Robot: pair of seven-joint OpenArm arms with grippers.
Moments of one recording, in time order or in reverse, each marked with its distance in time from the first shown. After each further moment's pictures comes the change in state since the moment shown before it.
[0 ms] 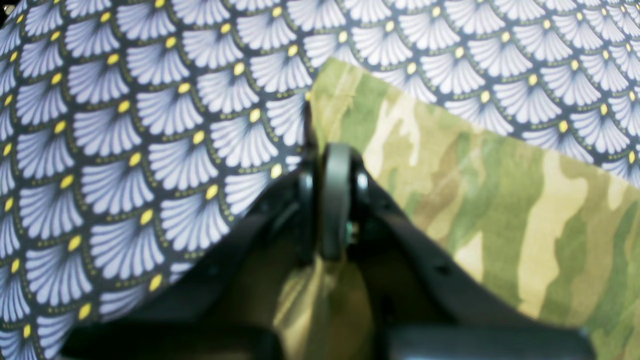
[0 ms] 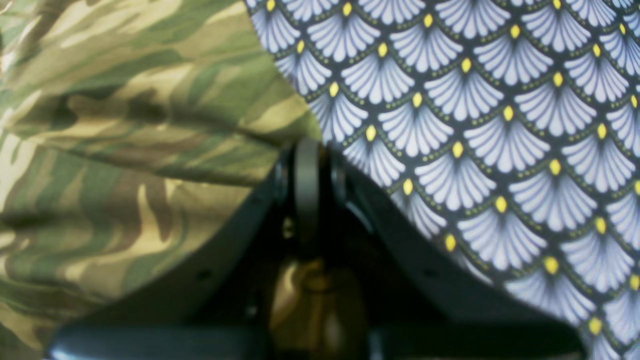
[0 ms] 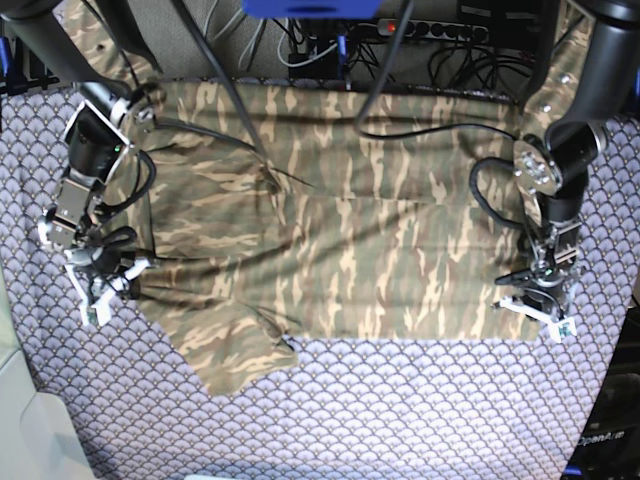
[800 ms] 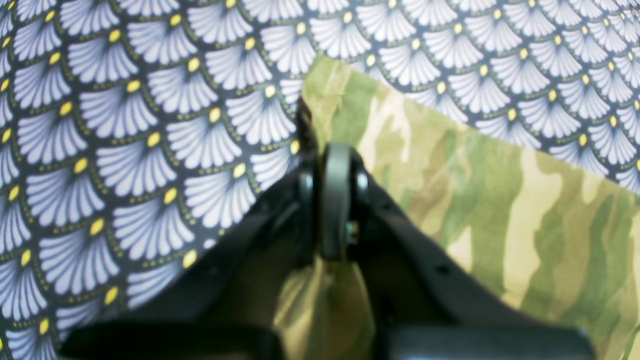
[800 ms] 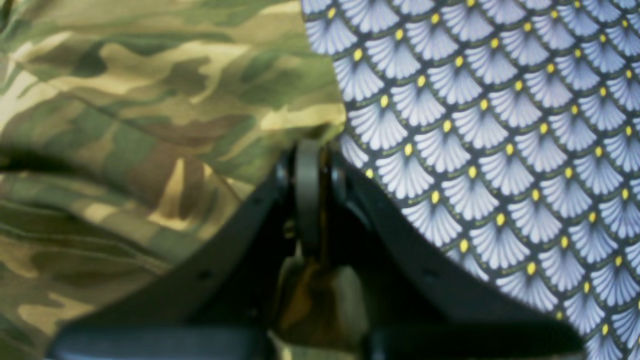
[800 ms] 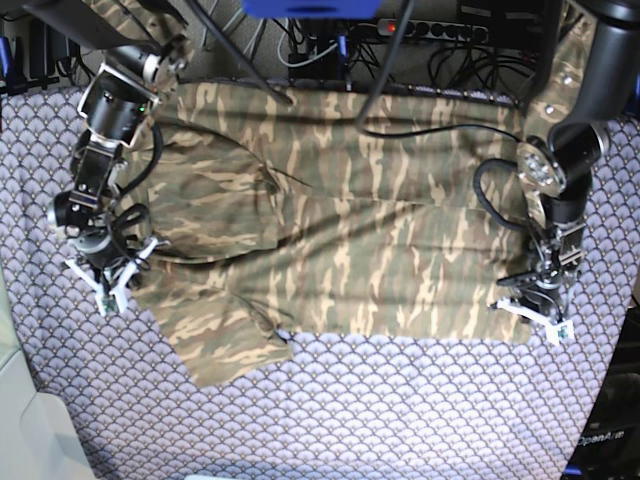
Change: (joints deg) left arm -0.2 -0.6 -0.4 0.1 -0.7 -6.6 3.0; right arm -8.3 -4.5 -7.2 17.2 -2.0 -0.2 -2.5
